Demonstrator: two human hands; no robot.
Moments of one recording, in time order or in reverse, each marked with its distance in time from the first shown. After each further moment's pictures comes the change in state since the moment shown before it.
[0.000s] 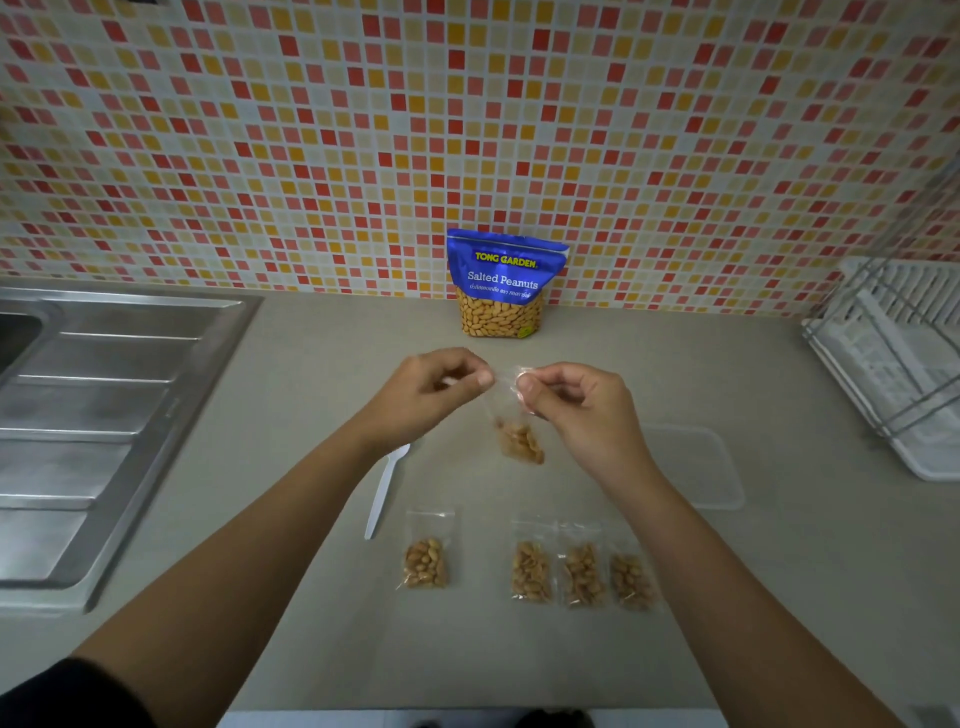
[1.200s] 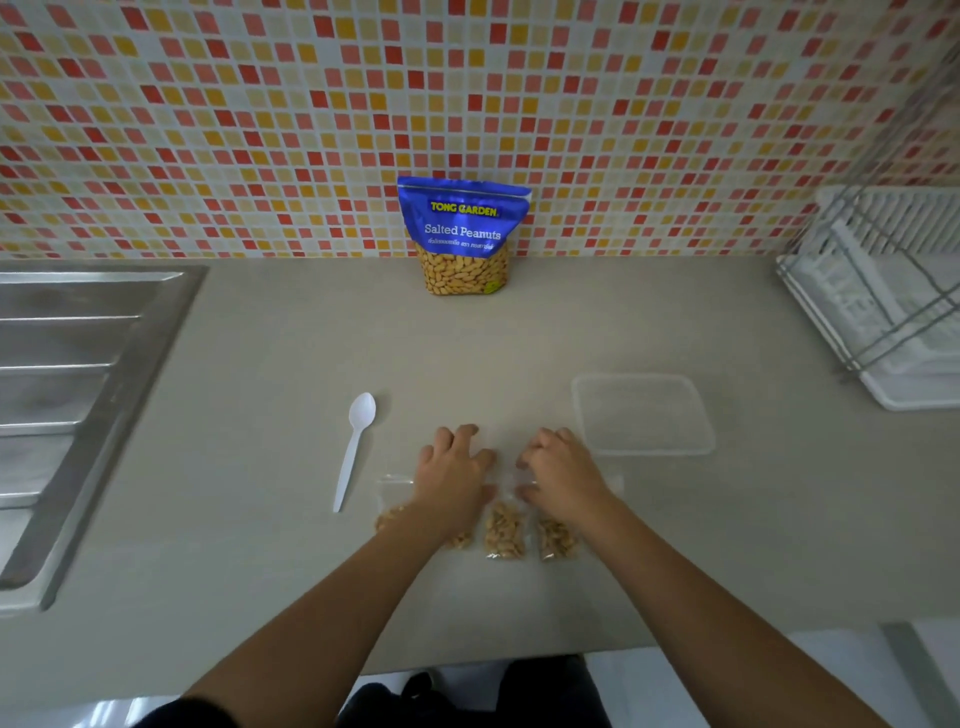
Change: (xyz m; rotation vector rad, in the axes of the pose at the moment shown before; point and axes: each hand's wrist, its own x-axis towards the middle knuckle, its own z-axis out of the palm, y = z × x) left_hand -0.031 -0.079 0.129 1.035 -0.275 -0.235; right_hand -0.023 0.146 -0.010 -1.141 -0.516 0.065
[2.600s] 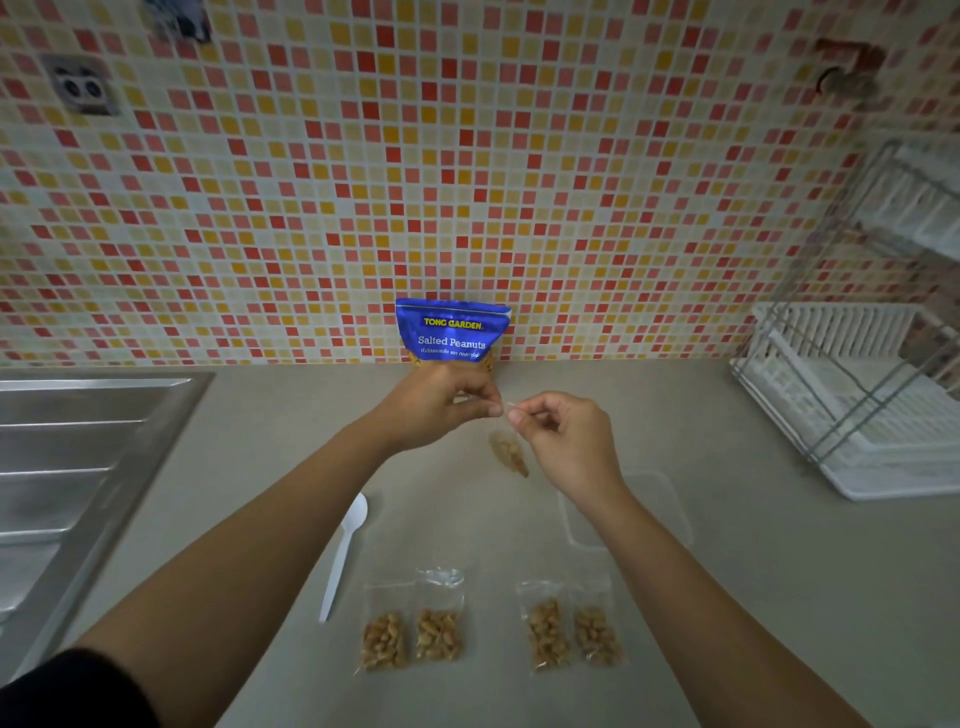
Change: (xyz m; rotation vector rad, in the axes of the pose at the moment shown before) left_hand 0.040 -0.035 -0.189 -0.499 0.391 0.451; right_hand -0.012 -0.034 -0.154 0.875 0.708 0.103
